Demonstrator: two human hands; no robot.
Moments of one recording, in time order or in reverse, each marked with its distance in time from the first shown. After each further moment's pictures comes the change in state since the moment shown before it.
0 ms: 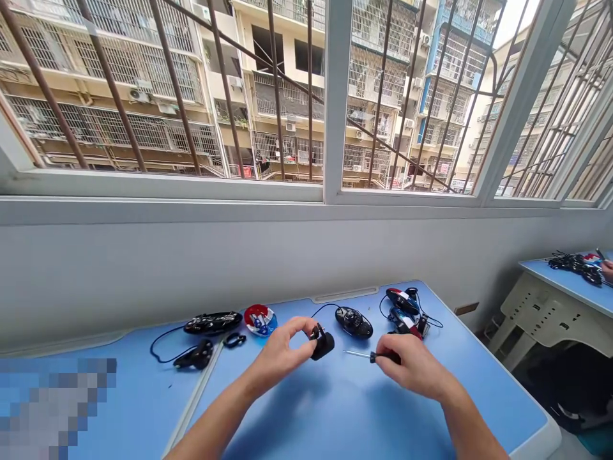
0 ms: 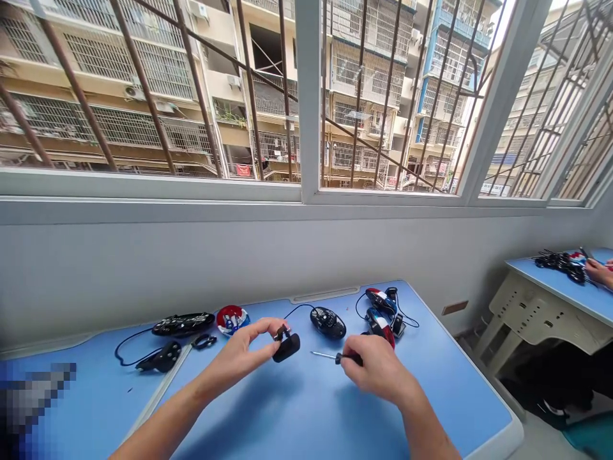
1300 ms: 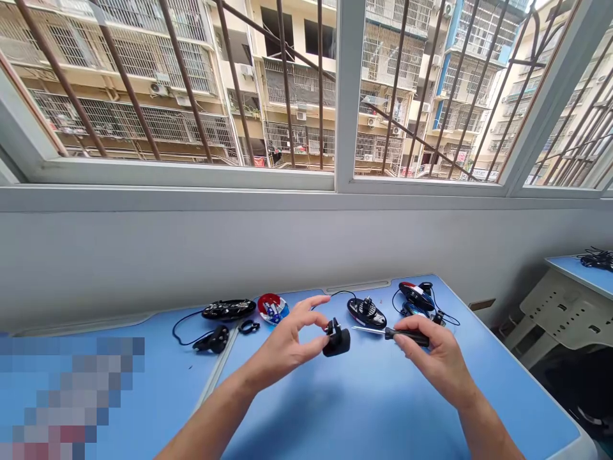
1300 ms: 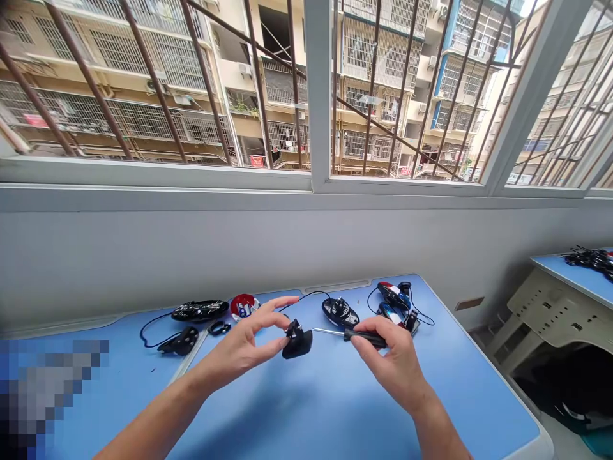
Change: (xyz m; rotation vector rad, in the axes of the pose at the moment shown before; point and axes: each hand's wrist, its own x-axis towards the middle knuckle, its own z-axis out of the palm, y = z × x) left_hand -0.009 0.017 -0.013 0.095 -0.064 0.036; right_hand -0.003 -0.005 0.002 0.438 0.447 -0.070
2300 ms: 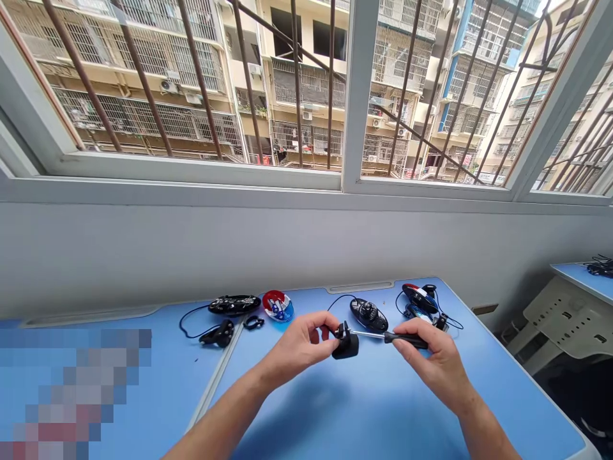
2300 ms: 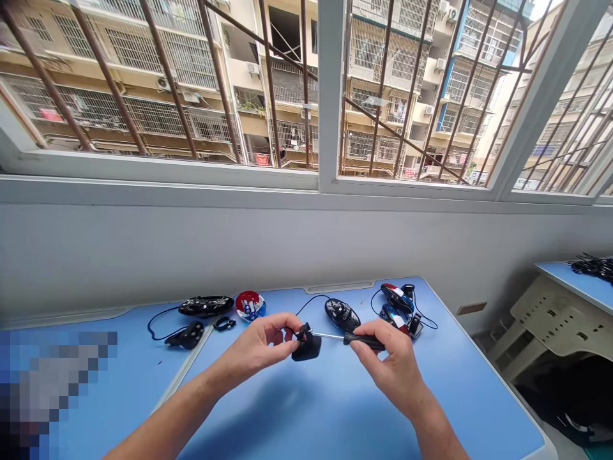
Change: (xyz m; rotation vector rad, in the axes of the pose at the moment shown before) left_hand 0.002 0.002 0.015 -0.253 -0.056 -0.152; right_hand -0.001 0.003 0.008 -0.004 -0.010 -0.080
